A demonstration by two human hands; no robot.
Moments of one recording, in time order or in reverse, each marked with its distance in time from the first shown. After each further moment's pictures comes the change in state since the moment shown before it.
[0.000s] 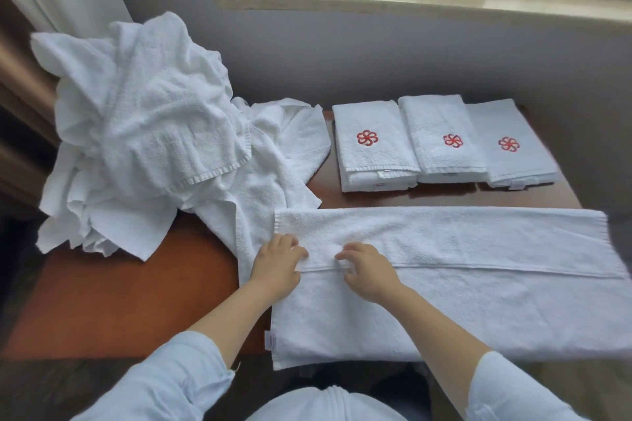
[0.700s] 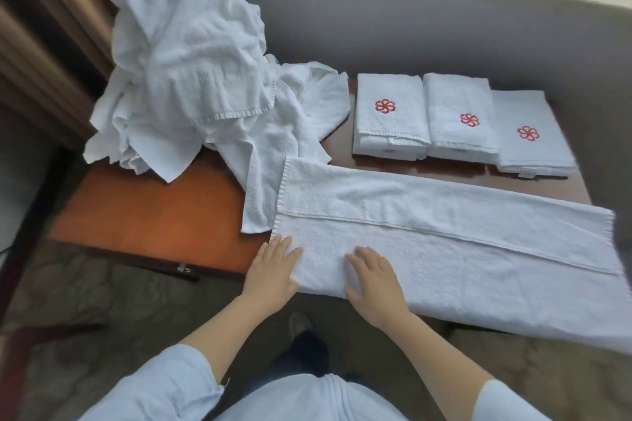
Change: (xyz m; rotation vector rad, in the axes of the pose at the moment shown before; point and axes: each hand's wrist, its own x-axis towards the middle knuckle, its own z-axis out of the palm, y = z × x) left_hand -0.119 0.059 0.063 0.013 -0.055 -0.200; right_hand -0.107 0.042 0.059 -0.199 0.060 -0.152
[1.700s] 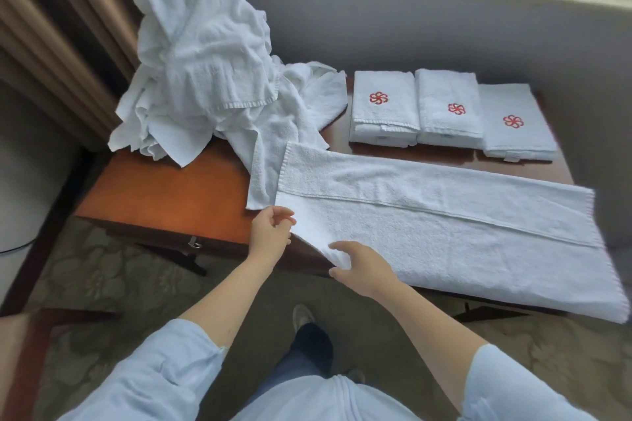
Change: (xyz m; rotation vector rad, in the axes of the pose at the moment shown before) left_hand -0.029 0.038 -0.044 -1.305 0.470 -0.424; right_hand -0.035 -0.023 -0.026 0.295 -0.155 0.046
